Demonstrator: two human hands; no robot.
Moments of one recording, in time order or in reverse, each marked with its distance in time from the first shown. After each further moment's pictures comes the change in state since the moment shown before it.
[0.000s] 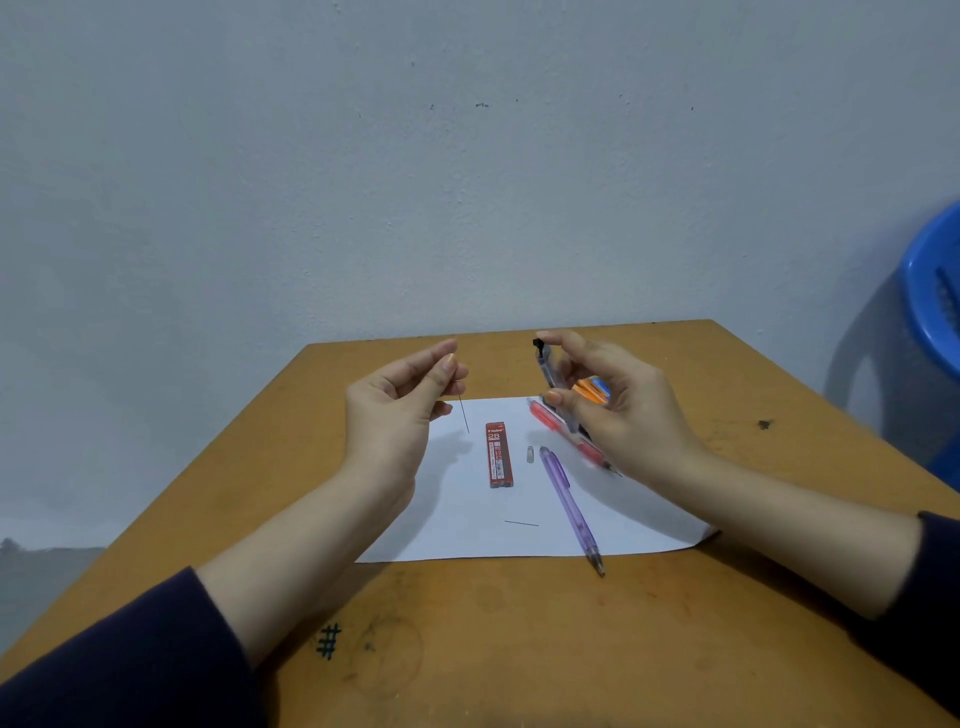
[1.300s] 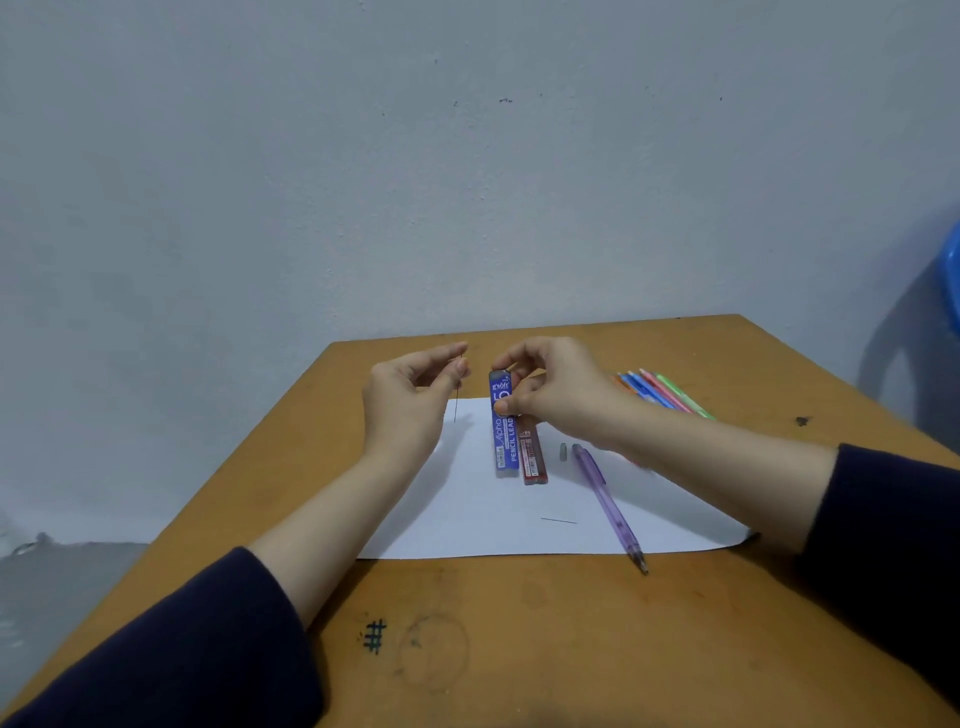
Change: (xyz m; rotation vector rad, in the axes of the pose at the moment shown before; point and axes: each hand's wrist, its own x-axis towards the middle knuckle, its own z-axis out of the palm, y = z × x) left_hand 0.036 -0.018 -0.027 0.396 -0.011 0.228; right_hand 0.048 -0.029 0.056 0.221 -0.294 0.524
